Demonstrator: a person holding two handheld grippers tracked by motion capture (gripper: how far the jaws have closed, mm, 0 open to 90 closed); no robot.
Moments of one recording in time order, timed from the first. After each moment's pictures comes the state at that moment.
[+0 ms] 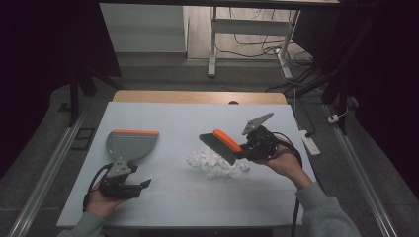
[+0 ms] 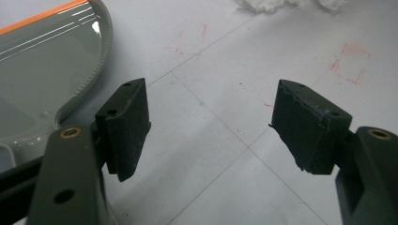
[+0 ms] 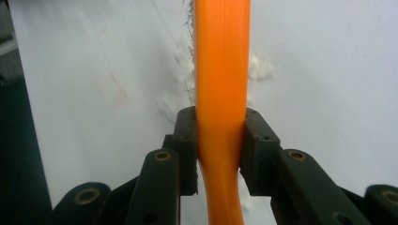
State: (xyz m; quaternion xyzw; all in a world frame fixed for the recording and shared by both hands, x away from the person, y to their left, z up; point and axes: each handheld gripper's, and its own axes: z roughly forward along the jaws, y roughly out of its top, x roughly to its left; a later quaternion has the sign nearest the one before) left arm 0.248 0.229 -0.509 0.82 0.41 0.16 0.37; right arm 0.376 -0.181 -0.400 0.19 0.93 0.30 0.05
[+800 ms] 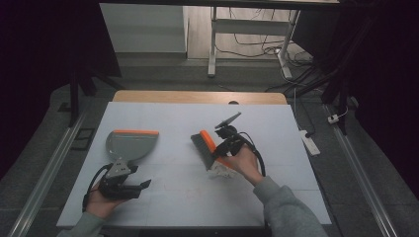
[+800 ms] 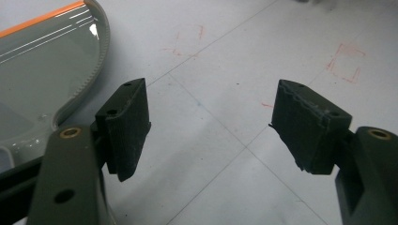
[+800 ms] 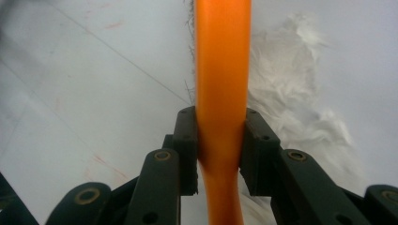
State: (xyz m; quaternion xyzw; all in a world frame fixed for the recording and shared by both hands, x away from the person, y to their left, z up) left arm 0.247 0.229 -0.508 0.82 0.40 0.16 0.38; right arm 0.415 -0.120 -0.462 0.45 0.87 0.21 -0.05
